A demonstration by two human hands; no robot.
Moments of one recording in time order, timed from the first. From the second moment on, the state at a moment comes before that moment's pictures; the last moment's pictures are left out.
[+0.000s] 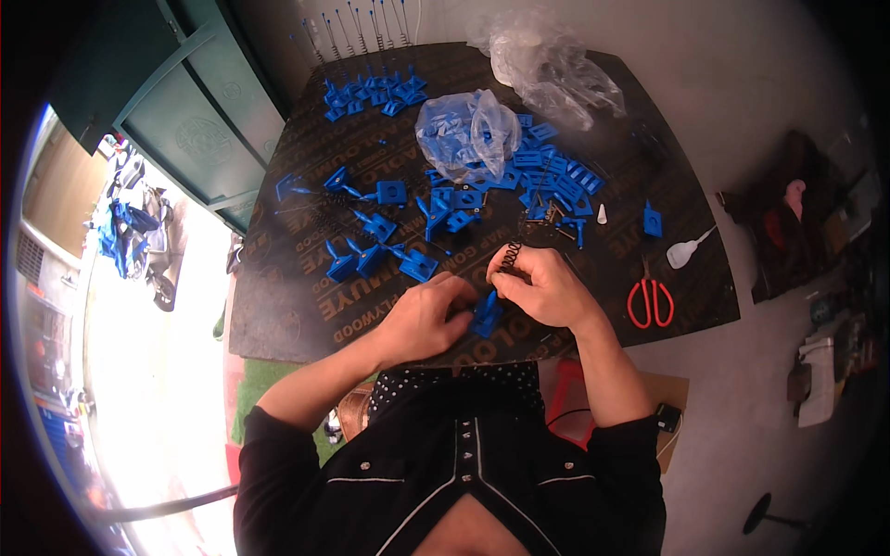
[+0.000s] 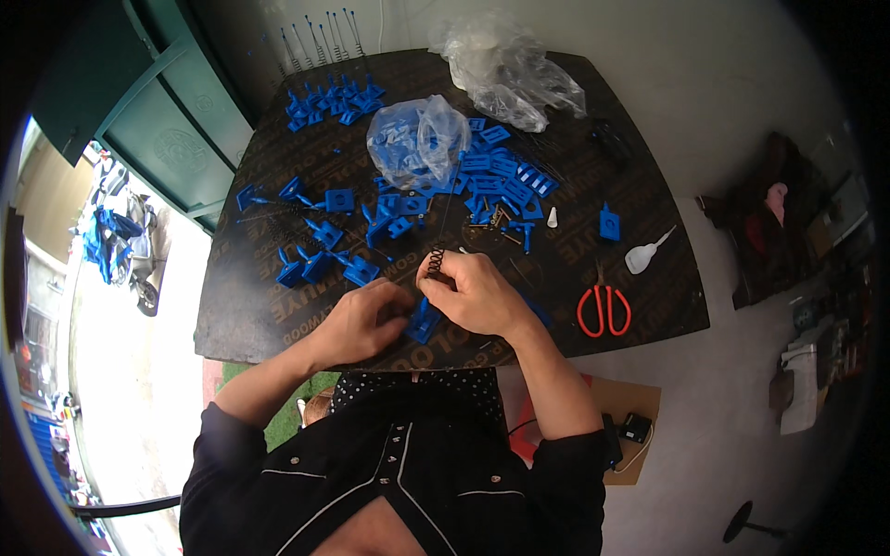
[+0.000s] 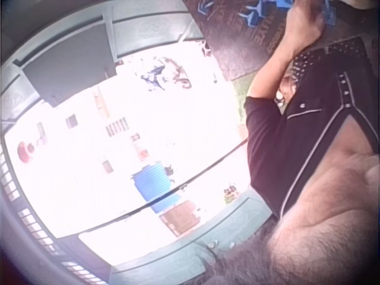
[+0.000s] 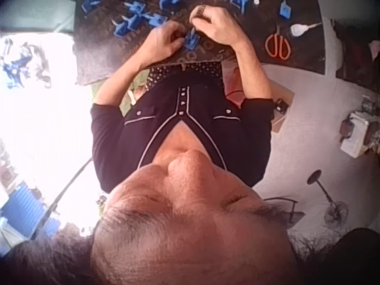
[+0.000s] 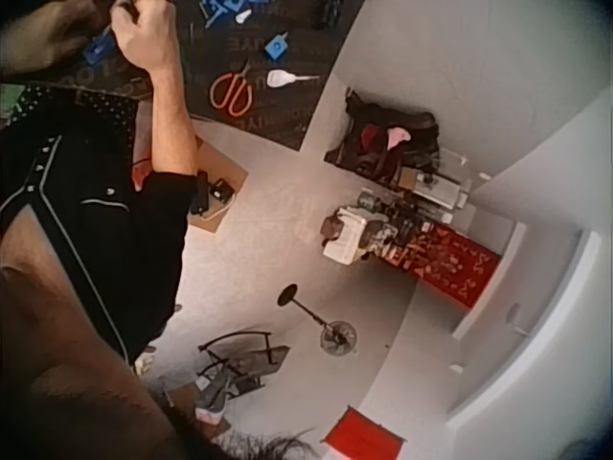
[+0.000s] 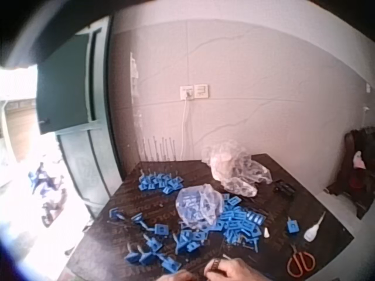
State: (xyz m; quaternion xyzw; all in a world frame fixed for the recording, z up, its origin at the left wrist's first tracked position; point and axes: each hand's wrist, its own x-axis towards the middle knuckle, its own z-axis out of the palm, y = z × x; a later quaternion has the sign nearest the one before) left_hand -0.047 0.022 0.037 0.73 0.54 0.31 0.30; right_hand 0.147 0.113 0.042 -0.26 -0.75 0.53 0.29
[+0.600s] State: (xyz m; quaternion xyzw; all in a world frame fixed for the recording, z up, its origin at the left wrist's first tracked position) left_hand -0.020 -0.005 0.023 0.75 0.58 0.31 0.08; right_hand 0.143 0.108 0.038 -0.31 -0.70 0.56 0.31
